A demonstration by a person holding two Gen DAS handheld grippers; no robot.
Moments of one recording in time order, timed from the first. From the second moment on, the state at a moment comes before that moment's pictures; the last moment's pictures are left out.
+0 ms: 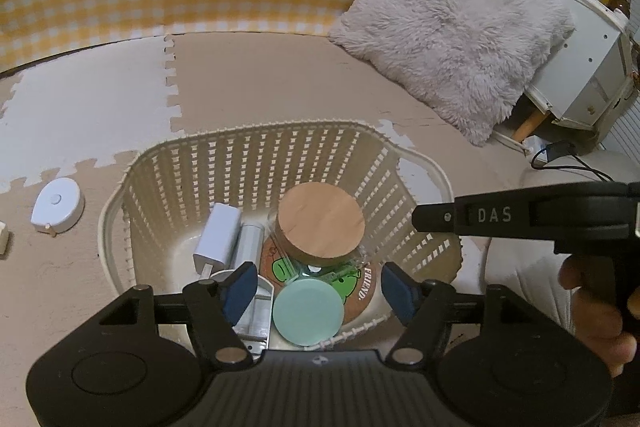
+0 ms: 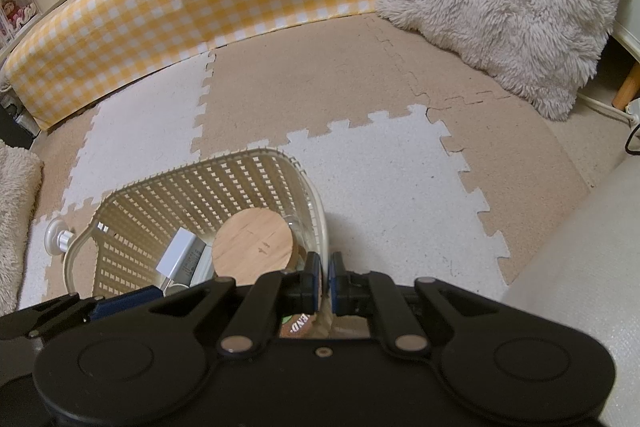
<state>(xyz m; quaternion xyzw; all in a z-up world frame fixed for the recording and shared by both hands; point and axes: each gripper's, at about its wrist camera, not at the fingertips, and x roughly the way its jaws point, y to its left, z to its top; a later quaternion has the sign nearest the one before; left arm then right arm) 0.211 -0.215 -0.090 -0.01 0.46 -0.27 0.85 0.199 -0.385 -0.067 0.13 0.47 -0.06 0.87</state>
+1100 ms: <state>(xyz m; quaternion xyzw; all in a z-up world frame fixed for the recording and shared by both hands) 0.179 -0.166 -0.045 -0.02 0.41 -0.26 0.87 0.199 -0.385 -0.067 0.13 0.47 -0.06 0.87</state>
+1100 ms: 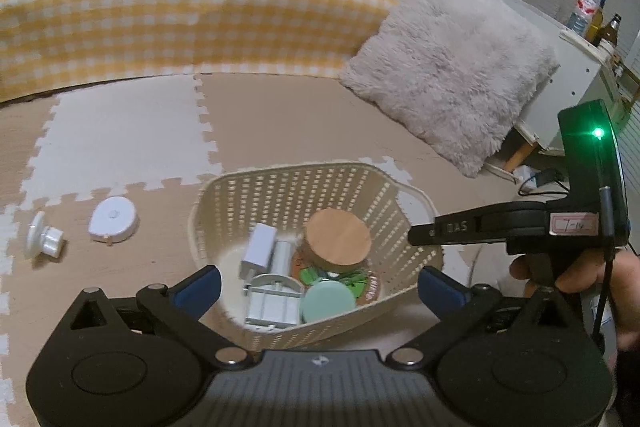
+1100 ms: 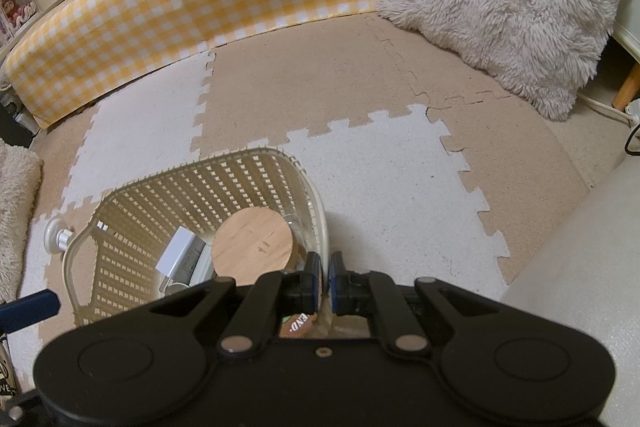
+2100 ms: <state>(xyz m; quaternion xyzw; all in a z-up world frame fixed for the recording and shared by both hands) 0.229 -0.037 -0.098 -0.01 0.37 -0.08 0.93 0.198 -0.387 -0.069 0.13 0.47 -0.06 0.87</state>
